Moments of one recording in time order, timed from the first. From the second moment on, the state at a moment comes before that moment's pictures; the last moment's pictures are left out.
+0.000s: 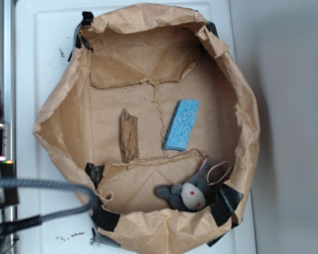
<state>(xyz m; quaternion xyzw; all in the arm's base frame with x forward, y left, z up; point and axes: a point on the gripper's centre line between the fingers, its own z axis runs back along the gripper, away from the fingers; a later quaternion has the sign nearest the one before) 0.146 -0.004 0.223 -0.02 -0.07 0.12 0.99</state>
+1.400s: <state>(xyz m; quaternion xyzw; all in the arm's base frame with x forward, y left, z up) 0.254 0.003 0.138 -0.03 -0.06 0.54 0.84</state>
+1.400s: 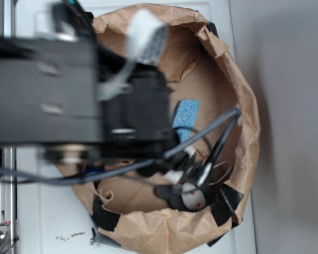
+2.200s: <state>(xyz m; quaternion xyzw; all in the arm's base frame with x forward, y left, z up) 0.254 0.028 0.086 0.04 -0.03 0.53 0.85</state>
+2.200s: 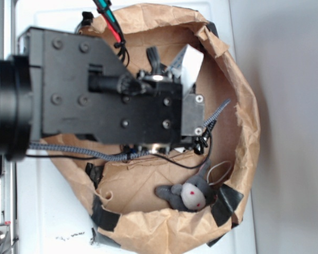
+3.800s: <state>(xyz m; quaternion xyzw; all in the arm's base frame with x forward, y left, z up) 0.244 0.029 0.005 0.03 -0.11 0.48 0.87</state>
